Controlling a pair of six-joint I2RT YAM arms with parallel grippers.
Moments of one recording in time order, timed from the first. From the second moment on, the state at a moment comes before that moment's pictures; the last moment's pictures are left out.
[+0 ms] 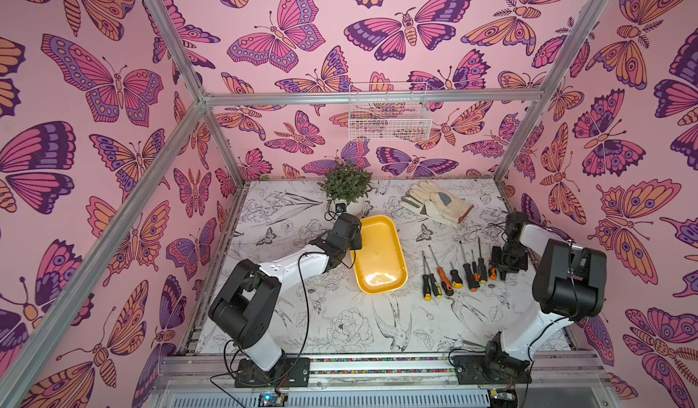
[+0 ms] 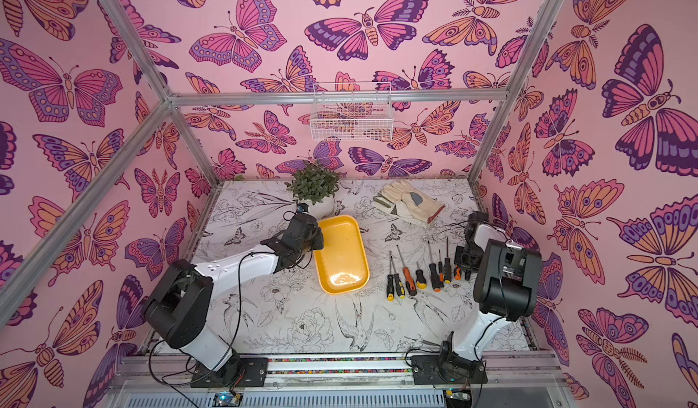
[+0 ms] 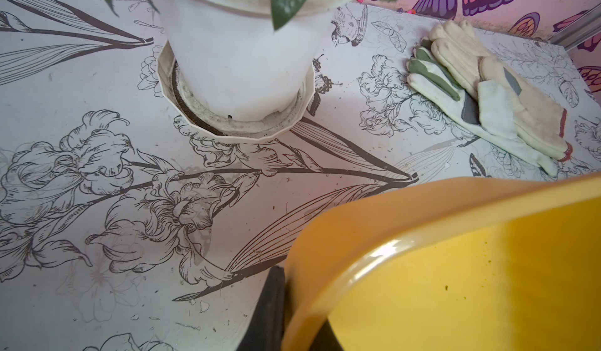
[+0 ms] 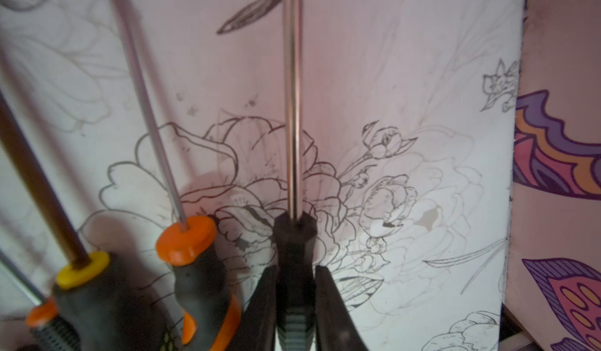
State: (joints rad) left arm -0.61 1.64 0.99 -0.06 -0.25 -0.53; right arm -0.26 1.78 1.10 -0.79 0.17 0.02
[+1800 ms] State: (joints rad) left arm -0.61 1.75 1.21 -0.33 -0.07 -0.48; right arm 0.12 1.33 1.01 -0.62 -0.07 0.15
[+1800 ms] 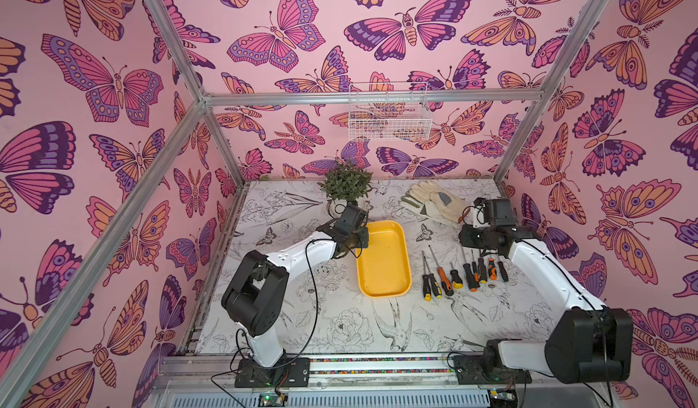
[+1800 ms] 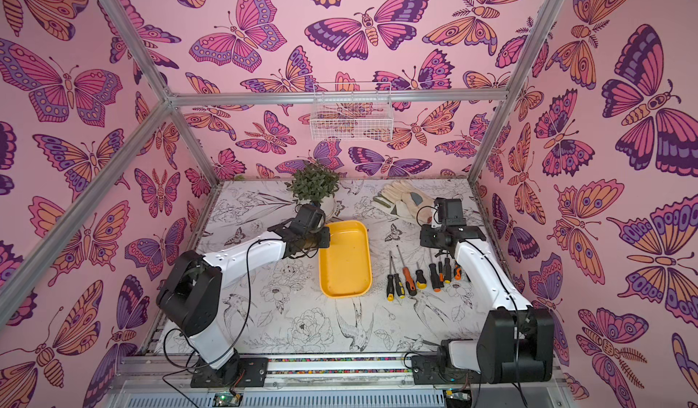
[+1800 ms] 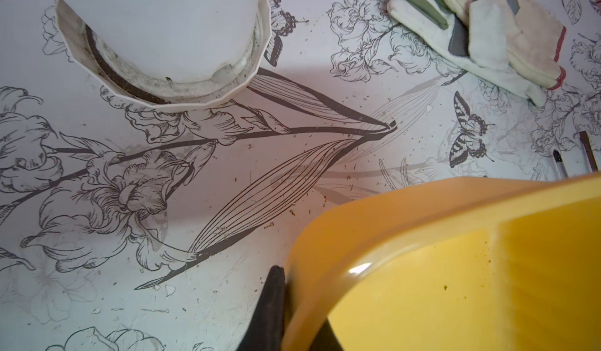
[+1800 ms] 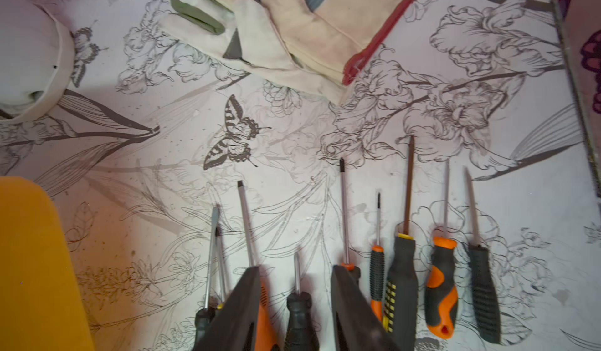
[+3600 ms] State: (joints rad) left arm -0.66 2.05 1.53 -0.70 -0.07 -0.56; right arm 0.25 1.22 0.89 -0.45 -0.24 0.20
